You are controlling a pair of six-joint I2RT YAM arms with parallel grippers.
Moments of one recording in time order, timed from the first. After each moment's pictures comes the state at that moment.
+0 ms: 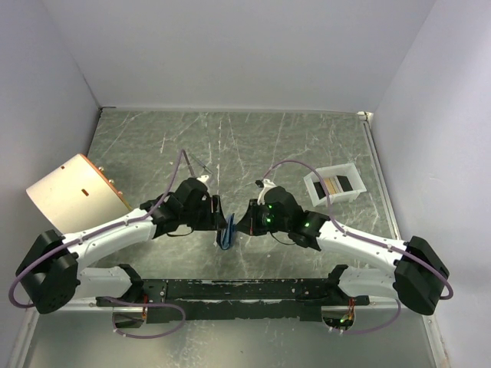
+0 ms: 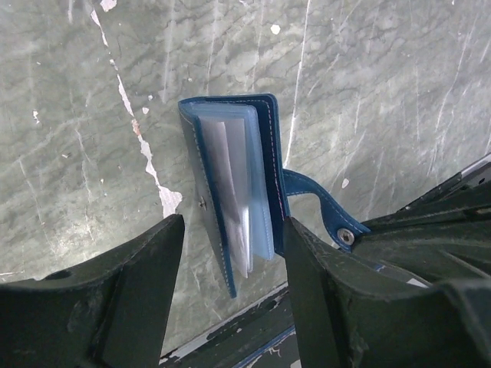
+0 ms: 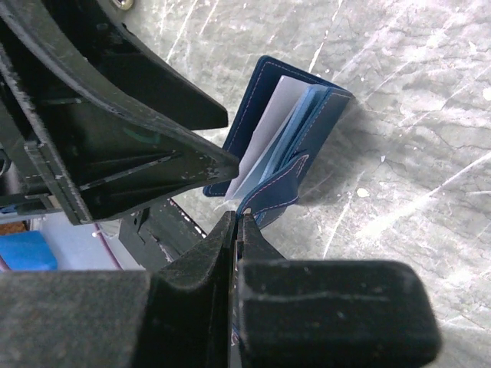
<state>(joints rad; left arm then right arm) -0.80 1.22 0.71 -0.31 0.08 -0.72 0.90 1.16 0.62 -0.04 -0.15 0.76</state>
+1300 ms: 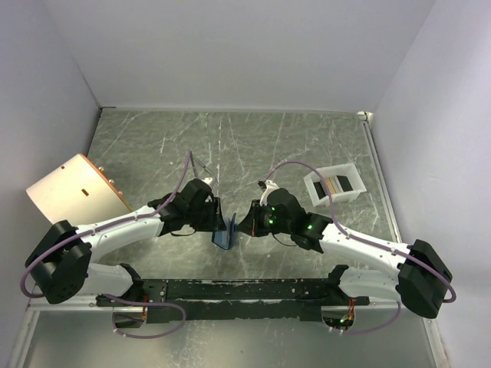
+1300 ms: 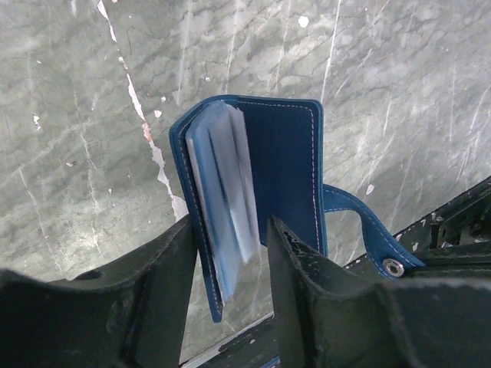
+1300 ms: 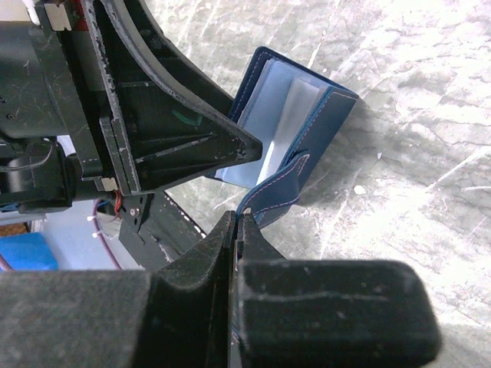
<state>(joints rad) -0.80 1.31 0.70 -0.27 0.08 -0.71 0.90 1.12 0.59 -0.03 -0.14 0.76</state>
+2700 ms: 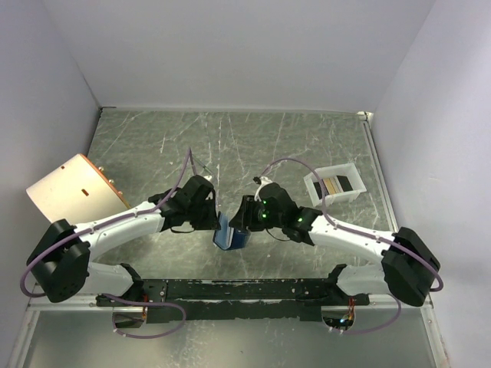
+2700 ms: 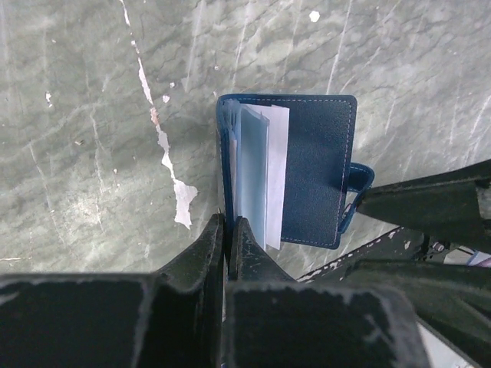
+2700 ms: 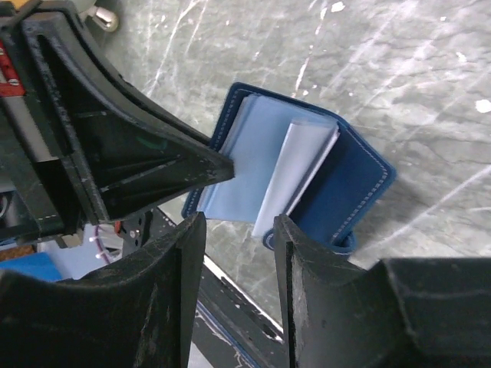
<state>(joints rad) -0.80 1.32 0.77 -0.39 0.07 -0.75 0.88 1.25 0.66 -0.03 -0.13 0.79</state>
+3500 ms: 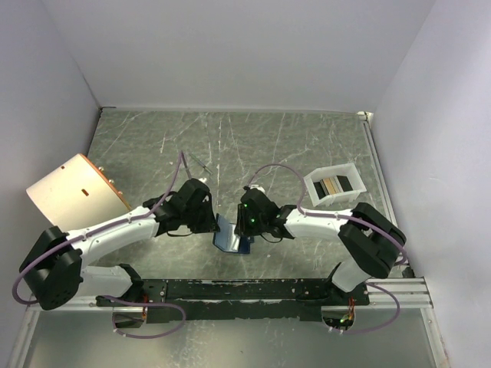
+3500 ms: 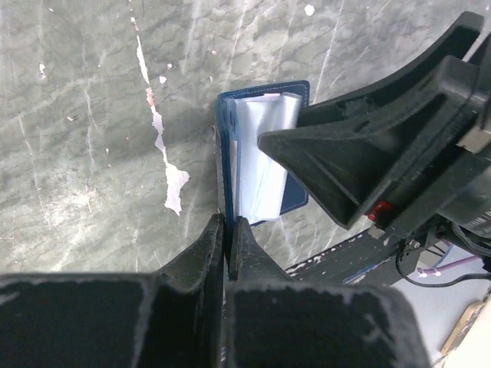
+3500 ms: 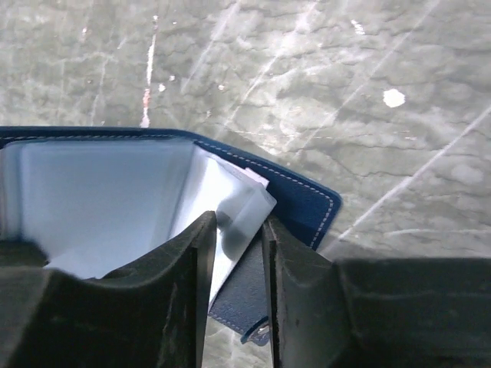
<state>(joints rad) -0.80 1.27 0.73 -0.38 0.08 -0.84 0.90 1.56 0.71 -0.04 -0.01 0.73</state>
